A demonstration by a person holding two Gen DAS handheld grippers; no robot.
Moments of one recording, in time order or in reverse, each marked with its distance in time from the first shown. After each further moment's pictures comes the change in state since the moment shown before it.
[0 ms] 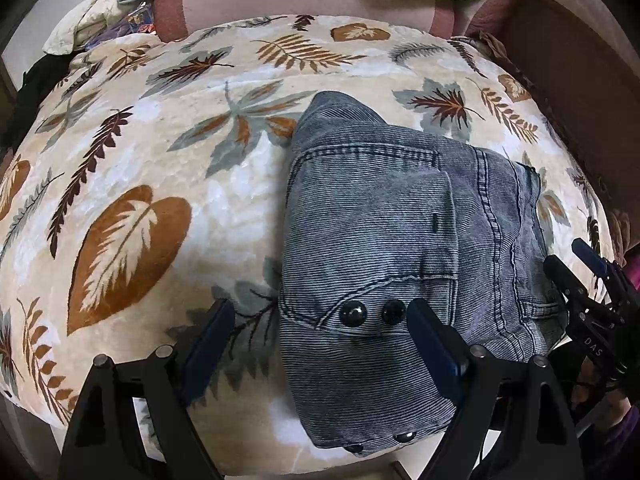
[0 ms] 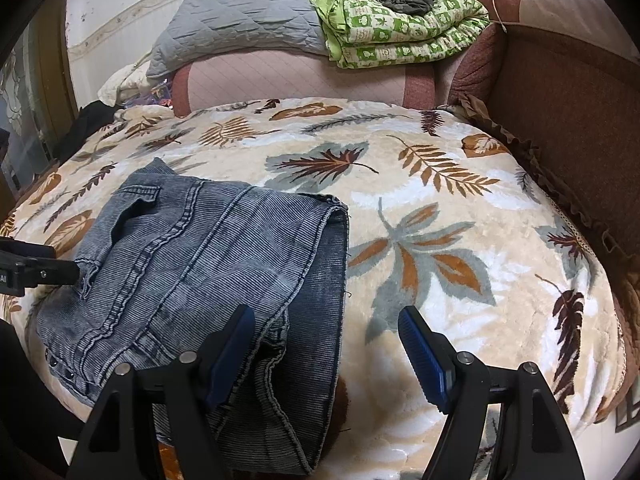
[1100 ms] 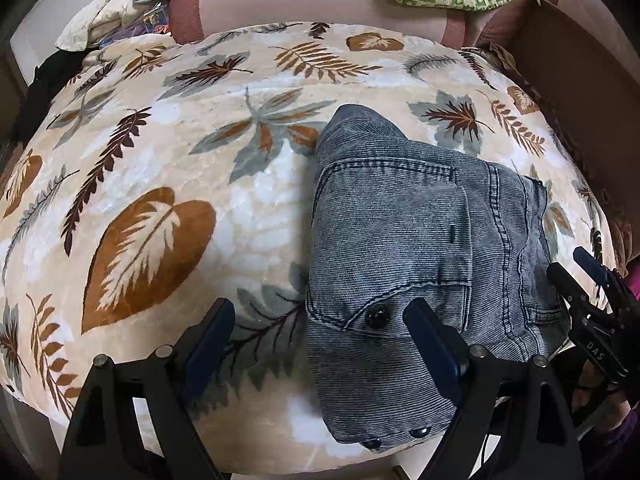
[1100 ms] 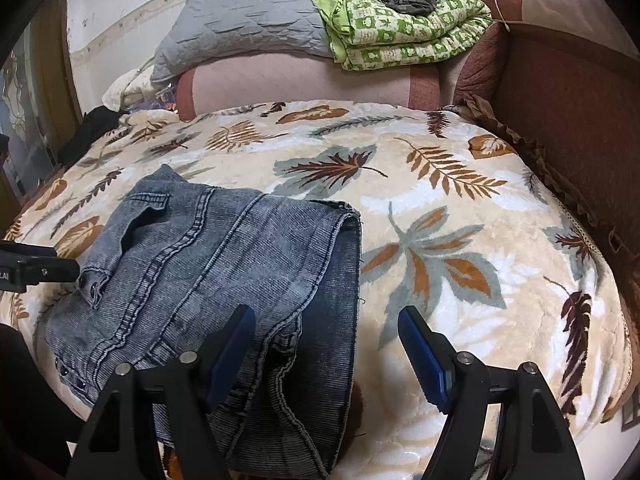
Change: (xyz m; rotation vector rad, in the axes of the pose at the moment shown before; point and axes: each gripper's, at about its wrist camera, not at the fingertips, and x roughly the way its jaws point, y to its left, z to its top) left arm -0.009 0.016 0.000 -0.029 -0.022 0.016; right arm -0.001 0.005 0.004 0.008 -0.003 0.023
